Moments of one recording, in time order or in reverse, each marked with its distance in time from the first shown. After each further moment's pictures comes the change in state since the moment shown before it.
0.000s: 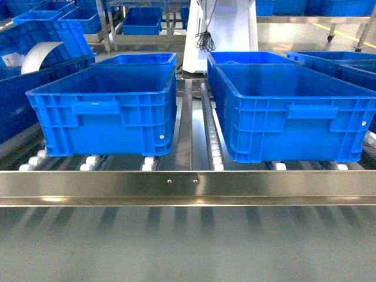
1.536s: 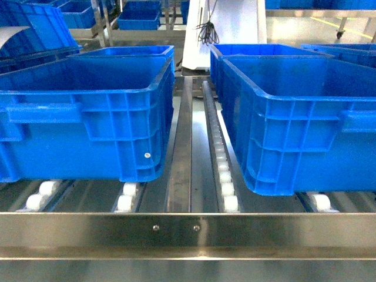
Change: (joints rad) left arm 0.000 0.000 0.000 0.002 0.001 0.000; right arm 0.000 0.000 0.000 0.003 0.000 0.000
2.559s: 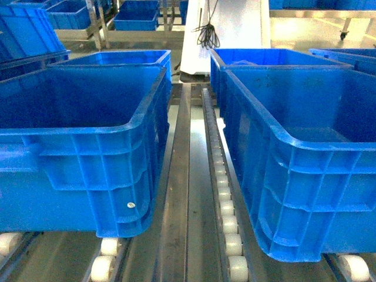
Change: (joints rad) left arm 0.000 0.000 0.000 -0.002 0.000 0.000; right arm 0.000 0.000 0.000 -0.003 0.000 0.000
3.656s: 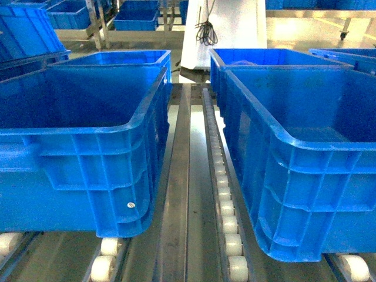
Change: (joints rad) left arm 0.000 0.000 0.000 0.000 0.000 0.000; right arm 0.000 0.000 0.000 0.000 0.000 0.000
